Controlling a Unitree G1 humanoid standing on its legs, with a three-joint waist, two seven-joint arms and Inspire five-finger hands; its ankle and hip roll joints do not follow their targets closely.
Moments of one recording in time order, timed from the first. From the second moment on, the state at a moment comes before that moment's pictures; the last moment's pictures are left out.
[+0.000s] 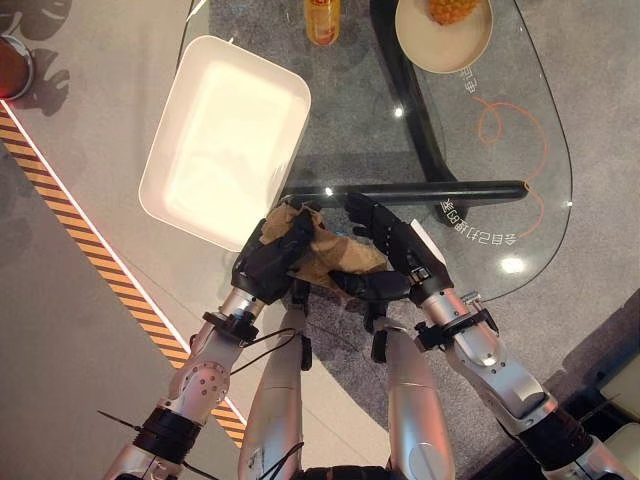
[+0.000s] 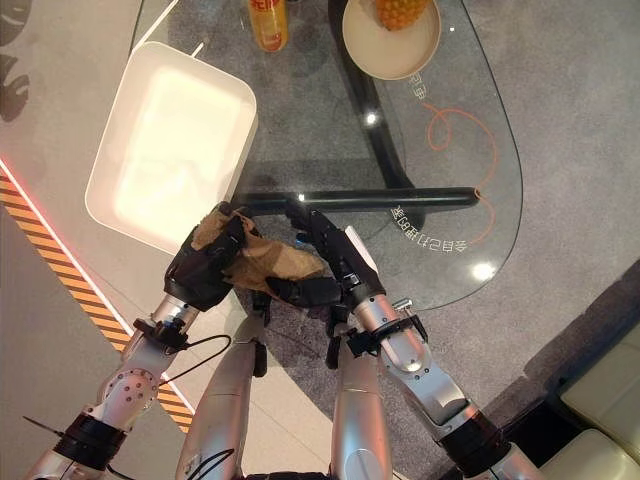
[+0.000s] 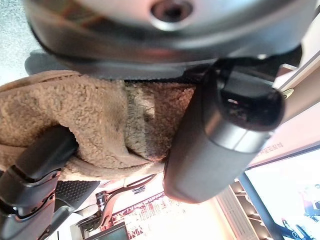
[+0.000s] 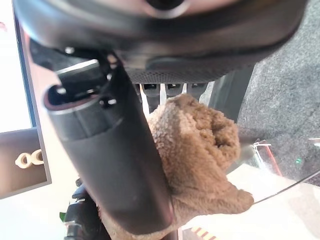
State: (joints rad) left arm -0.19 0.47 -0.30 0.02 -1.28 -0.16 -0.40; right arm -0.21 -0.58 0.46 -0.17 0.37 -0.15 -0.14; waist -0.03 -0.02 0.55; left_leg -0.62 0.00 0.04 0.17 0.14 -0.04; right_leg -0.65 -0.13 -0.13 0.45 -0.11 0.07
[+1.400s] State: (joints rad) left arm -0.17 0.57 0.05 -0.03 -0.56 -0.41 0.34; right arm -0.13 -0.57 0.36 -0.13 0.39 0.09 -0.11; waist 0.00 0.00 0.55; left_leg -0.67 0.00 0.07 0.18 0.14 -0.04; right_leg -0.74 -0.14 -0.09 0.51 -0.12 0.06
